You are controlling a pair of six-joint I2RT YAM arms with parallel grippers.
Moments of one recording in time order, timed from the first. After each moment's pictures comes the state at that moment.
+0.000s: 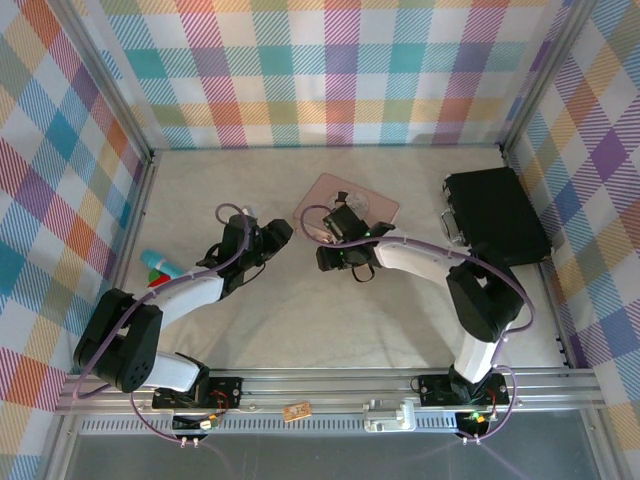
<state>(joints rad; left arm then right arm) -0.44 1.39 0.66 0.23 0.10 -1.04 0.77 1.78 1.21 -0.50 0.04 0.43</state>
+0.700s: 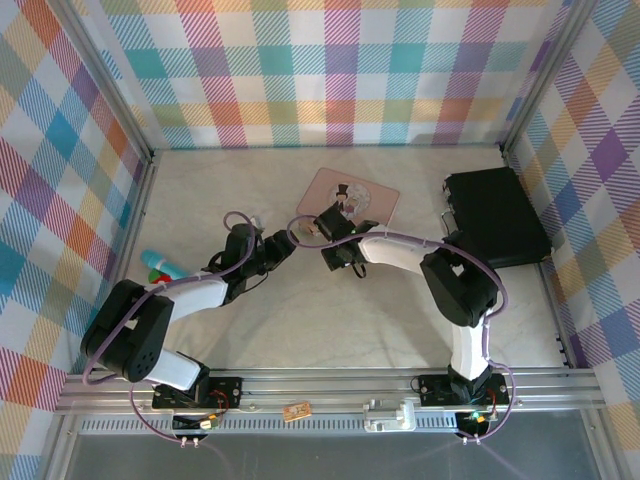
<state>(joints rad) -0.44 1.46 0.58 0.38 0.22 -1.05 0.77 1.92 1.29 -0.51 0.25 0.21</state>
